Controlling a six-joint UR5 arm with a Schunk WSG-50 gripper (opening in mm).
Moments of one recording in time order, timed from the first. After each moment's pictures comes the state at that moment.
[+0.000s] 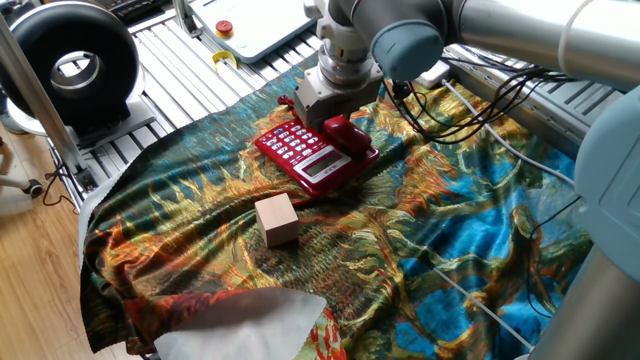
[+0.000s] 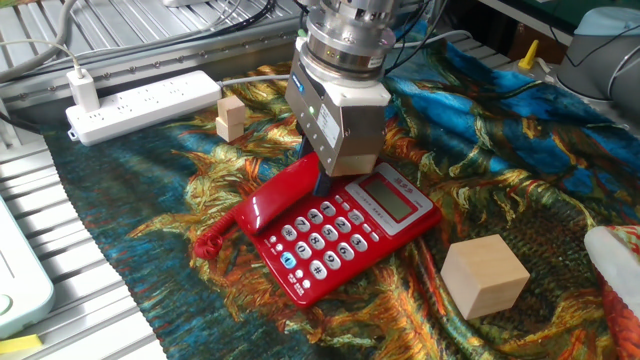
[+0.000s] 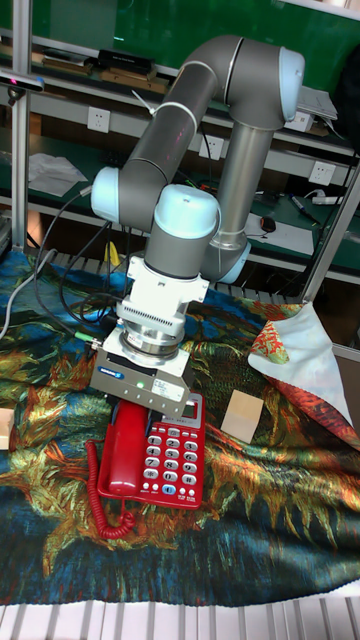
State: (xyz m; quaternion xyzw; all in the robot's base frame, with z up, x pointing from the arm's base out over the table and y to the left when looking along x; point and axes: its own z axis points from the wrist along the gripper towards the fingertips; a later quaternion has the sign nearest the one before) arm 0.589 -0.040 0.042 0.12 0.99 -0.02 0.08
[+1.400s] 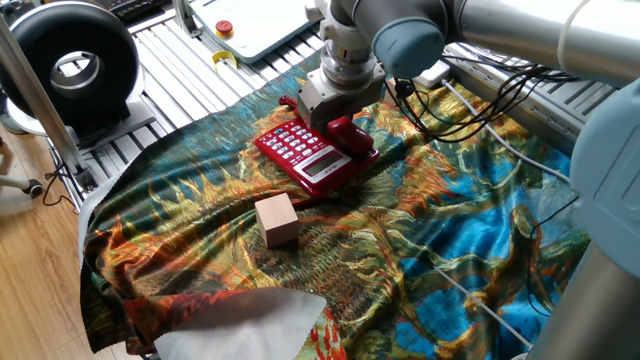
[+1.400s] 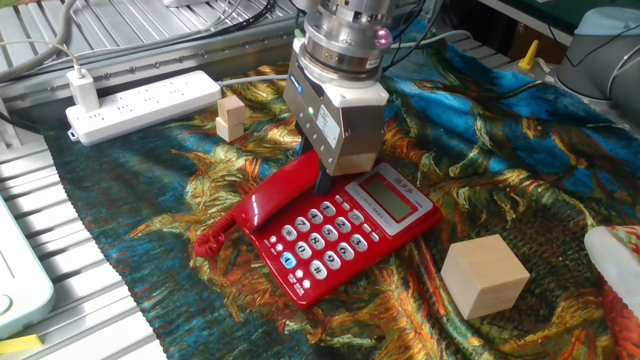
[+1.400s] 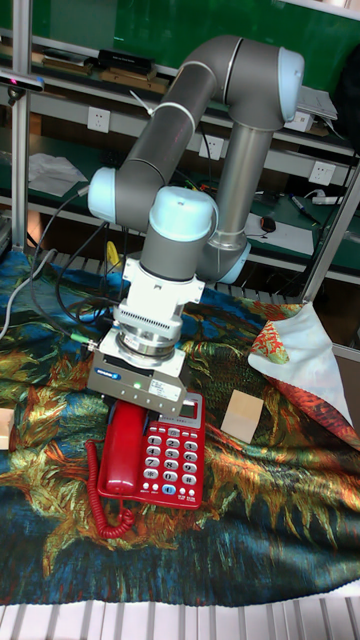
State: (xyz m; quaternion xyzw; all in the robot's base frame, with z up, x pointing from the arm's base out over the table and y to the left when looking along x) arm 0.586 -0.042 0.038 0.10 0.99 -0.02 0.07
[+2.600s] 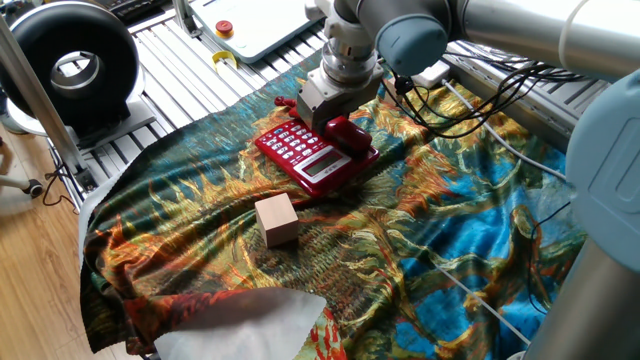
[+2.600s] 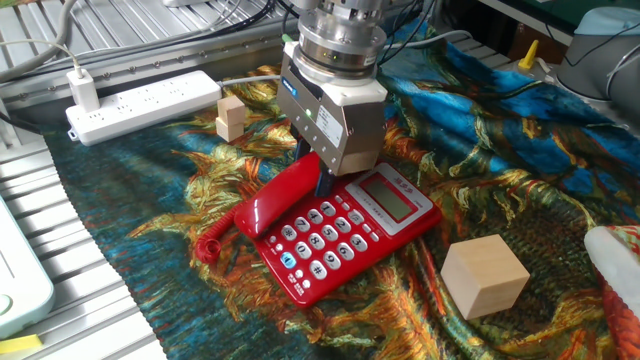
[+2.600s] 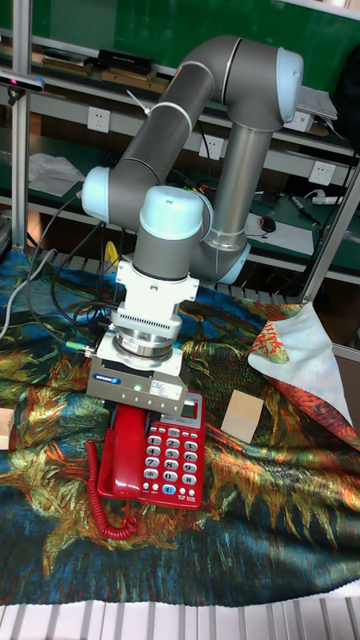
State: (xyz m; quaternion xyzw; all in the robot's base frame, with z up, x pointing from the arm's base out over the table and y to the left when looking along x) arm 0.591 -0.042 0.038 0.05 1.00 0.00 0.08
